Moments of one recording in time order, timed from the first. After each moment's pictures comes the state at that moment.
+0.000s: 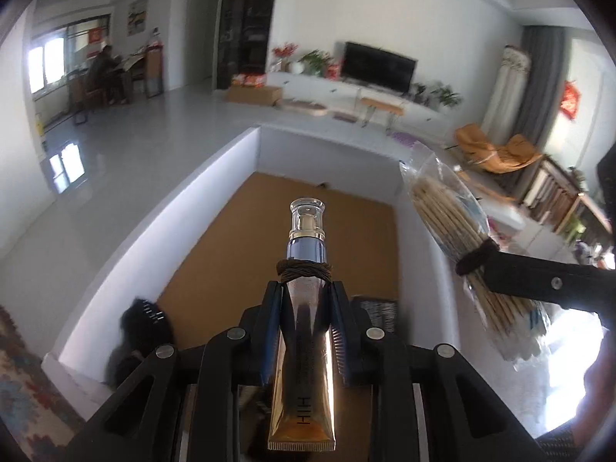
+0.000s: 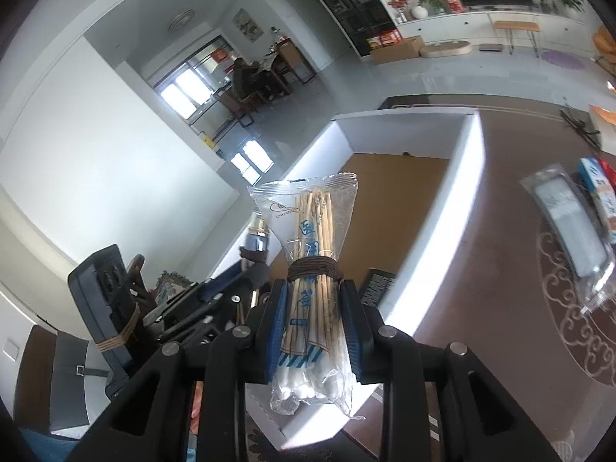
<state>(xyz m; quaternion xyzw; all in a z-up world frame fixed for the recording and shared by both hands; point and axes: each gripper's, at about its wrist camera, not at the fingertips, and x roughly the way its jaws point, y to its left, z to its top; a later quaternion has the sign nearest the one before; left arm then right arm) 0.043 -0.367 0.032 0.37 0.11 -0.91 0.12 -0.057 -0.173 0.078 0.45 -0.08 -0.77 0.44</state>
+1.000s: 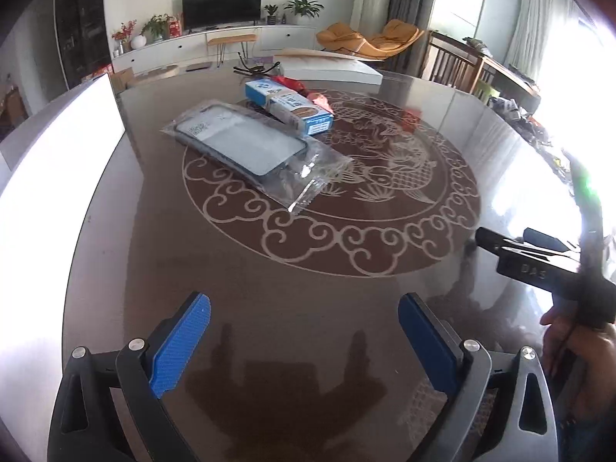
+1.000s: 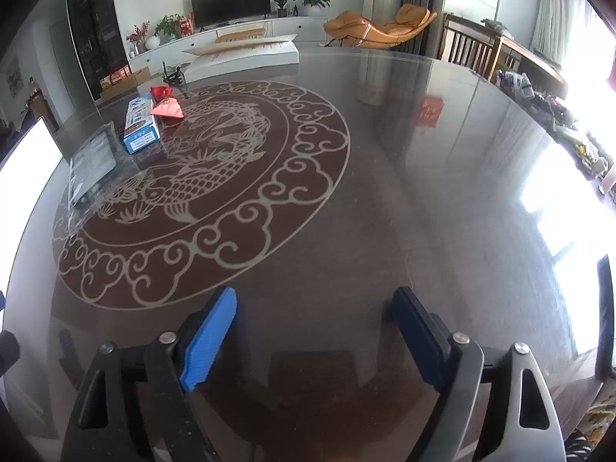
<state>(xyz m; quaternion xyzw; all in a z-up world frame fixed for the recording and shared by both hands) -0.063 -0.037 -0.081 0.45 -0.02 -0.88 -0.11 -0.094 0.190 -0.087 0.46 -0.03 -0.88 -0.08</state>
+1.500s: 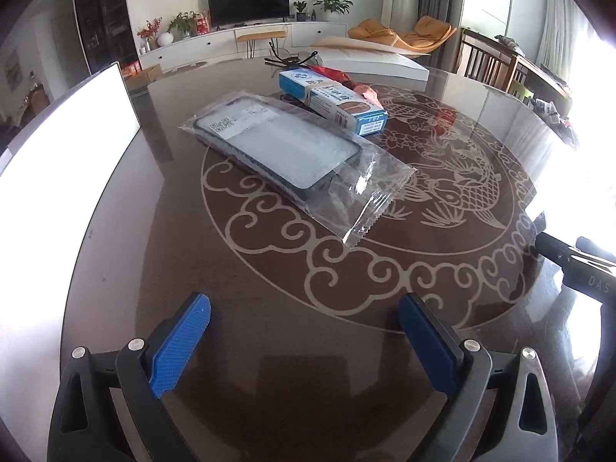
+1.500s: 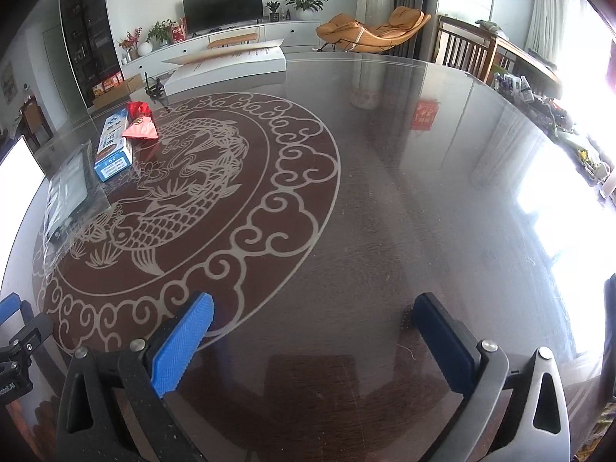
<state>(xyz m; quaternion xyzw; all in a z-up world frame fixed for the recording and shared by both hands) -0.108 -0.044 -0.104 0.46 -0.03 -0.89 -0.06 -0.119 0.203 -0.090 0.46 -0.04 -0.88 -0.09</state>
